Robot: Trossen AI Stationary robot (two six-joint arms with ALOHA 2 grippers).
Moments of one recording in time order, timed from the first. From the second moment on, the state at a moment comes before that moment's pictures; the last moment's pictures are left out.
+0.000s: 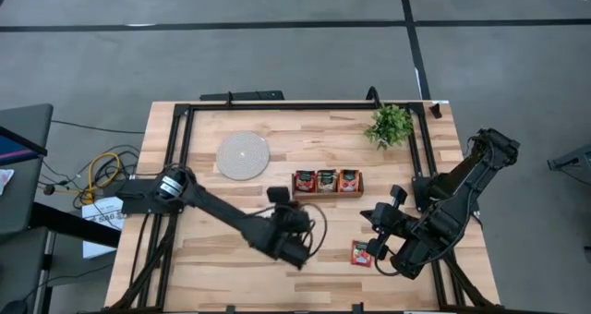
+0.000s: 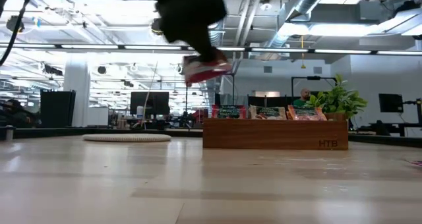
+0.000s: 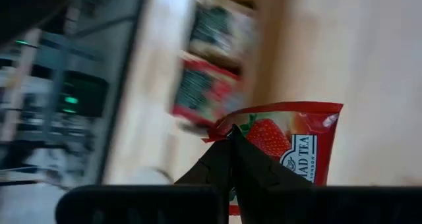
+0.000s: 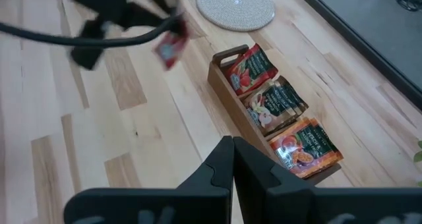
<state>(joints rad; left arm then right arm) -0.46 2.12 1.79 -1.13 -0.91 -0.50 0.84 1.44 1.29 -1.17 0.84 1.09</state>
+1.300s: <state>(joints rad) -0.24 2.26 1.79 -0.85 -1.04 0.09 0.84 1.44 1.29 -1.17 0.83 1.06</state>
